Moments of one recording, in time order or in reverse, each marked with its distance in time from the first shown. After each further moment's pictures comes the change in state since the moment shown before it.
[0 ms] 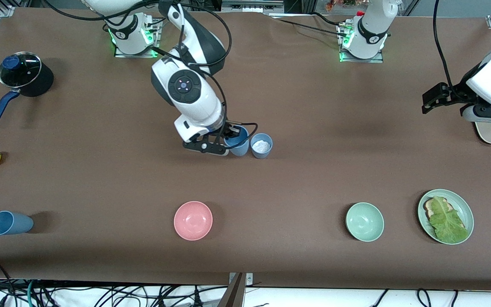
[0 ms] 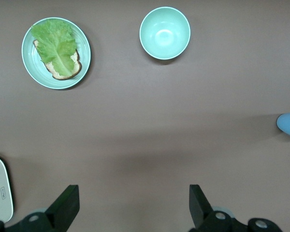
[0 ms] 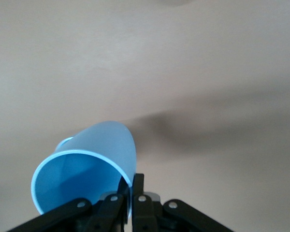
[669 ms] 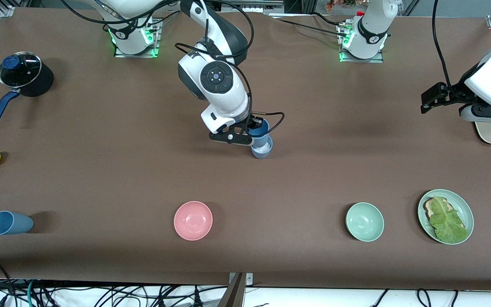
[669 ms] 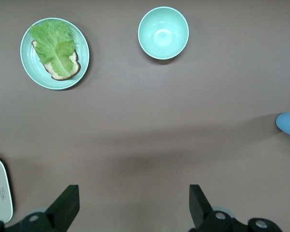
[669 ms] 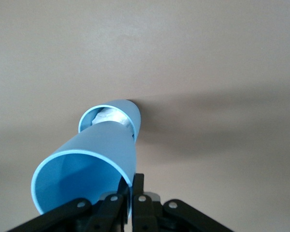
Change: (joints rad) left arm 0.000 0.000 -0.004 0.000 0.000 0.000 0.000; right arm 0.082 0.055 0.000 0.046 -0.001 -0.007 0.027
